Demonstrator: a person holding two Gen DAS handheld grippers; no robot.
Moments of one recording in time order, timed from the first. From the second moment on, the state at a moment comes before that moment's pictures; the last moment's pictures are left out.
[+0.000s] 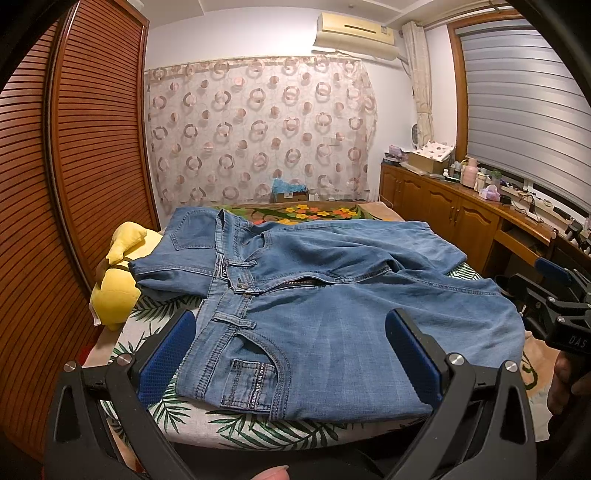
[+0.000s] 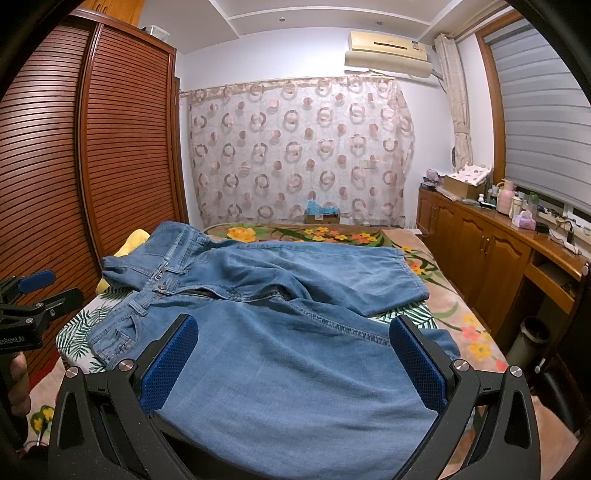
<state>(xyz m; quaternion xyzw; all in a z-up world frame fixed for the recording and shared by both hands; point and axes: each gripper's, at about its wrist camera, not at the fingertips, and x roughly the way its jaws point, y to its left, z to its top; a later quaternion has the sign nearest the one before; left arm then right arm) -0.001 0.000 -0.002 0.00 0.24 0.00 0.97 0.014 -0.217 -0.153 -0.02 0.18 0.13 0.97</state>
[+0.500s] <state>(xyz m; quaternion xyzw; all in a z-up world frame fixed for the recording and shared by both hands) -0.002 0.001 -0.010 0.00 0.24 0.00 0.97 0.013 -0.218 -0.154 -0.02 0.18 0.13 0.98</state>
